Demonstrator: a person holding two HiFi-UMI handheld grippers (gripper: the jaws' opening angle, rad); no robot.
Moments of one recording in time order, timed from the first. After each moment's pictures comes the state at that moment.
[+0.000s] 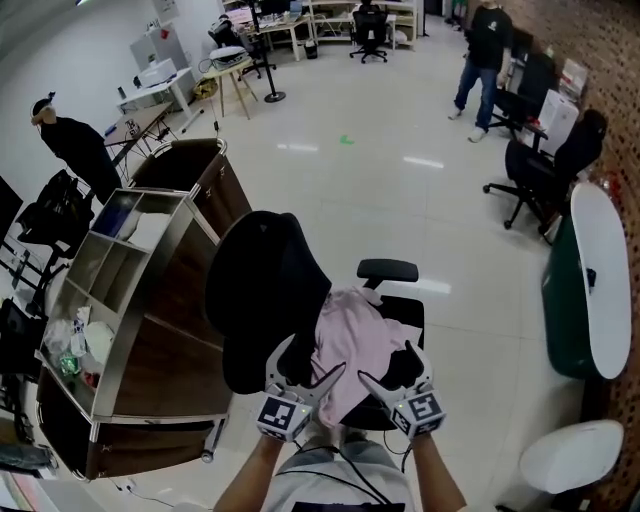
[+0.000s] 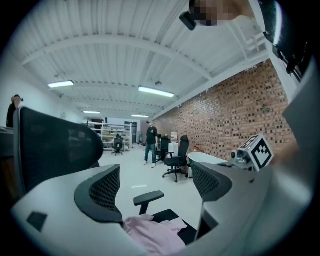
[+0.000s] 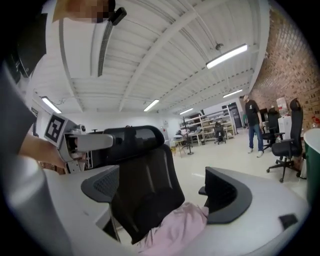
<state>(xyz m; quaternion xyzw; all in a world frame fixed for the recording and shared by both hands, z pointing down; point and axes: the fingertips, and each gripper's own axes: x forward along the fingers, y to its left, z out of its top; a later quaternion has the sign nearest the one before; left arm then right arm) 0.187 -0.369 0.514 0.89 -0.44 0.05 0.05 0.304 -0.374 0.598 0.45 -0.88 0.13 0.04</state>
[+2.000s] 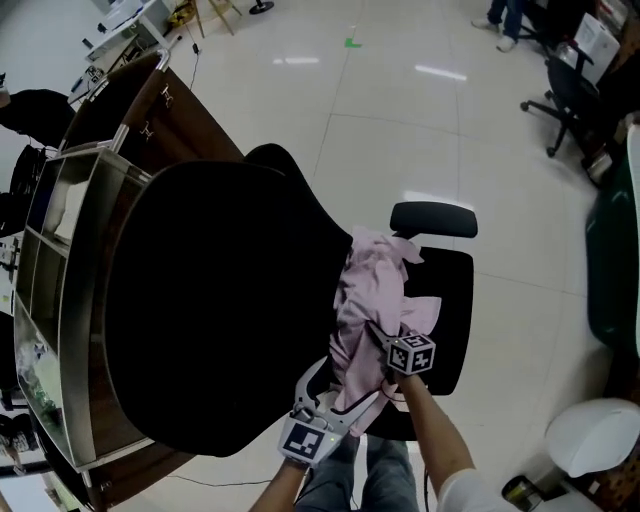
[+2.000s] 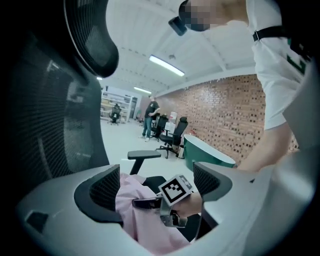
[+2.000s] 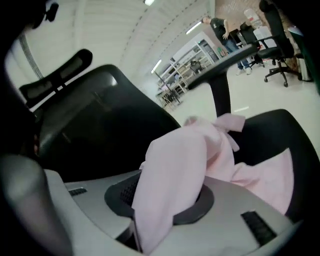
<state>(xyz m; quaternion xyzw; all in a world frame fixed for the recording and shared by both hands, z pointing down) 0.180 -0.413 0.758 0.89 -0.40 0.12 0.19 0.201 -0.496 1.009 0.37 -0.80 0.46 0.08</state>
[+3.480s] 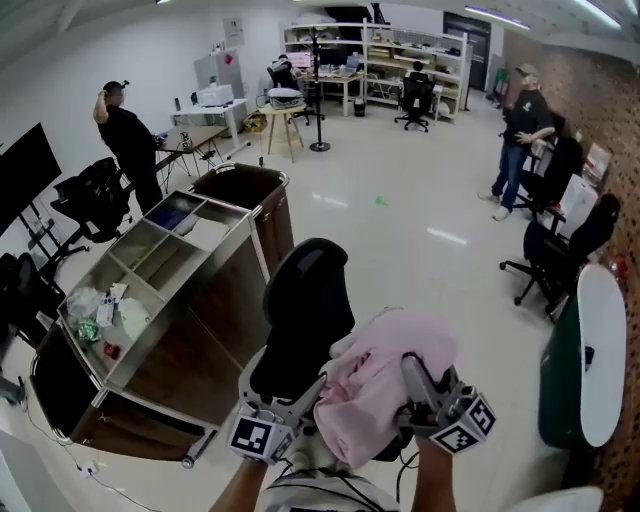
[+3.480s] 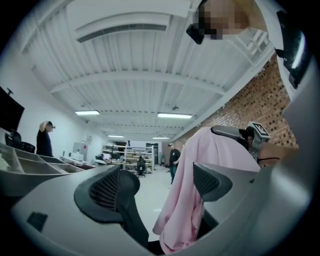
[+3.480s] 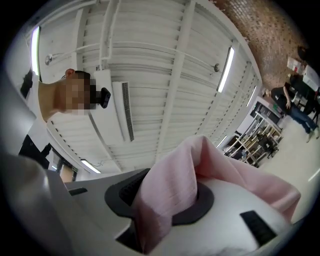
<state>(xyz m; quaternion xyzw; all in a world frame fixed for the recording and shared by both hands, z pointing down) 0.082 -0.298 0.370 0.82 -0.57 -0.05 -0.03 0.269 -0.329 0.297 0.26 -0.92 0.08 -0.29</state>
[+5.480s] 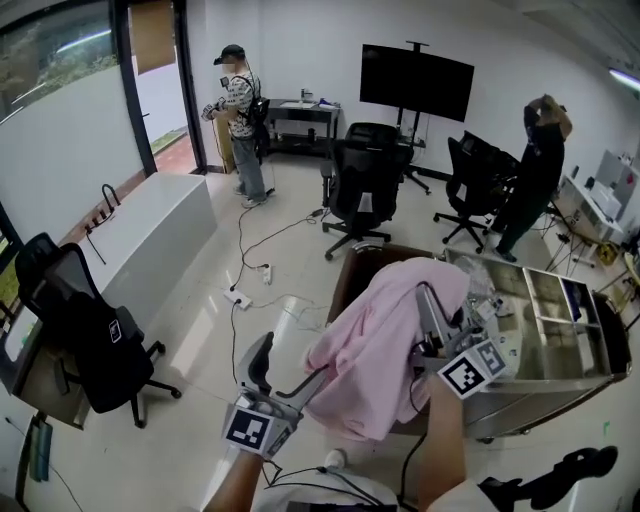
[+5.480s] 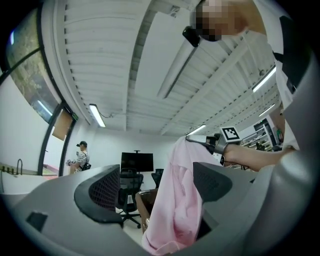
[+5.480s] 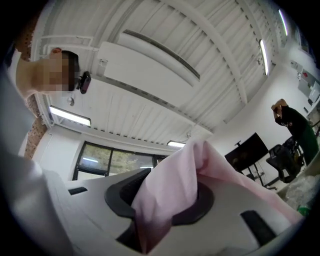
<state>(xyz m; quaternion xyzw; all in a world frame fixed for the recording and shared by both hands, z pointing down) -0.443 0.281 0.329 0.29 -0.95 -0.01 -0.11 -0.527 0.069 0.235 -0.31 -0.92 0.16 -0.18</state>
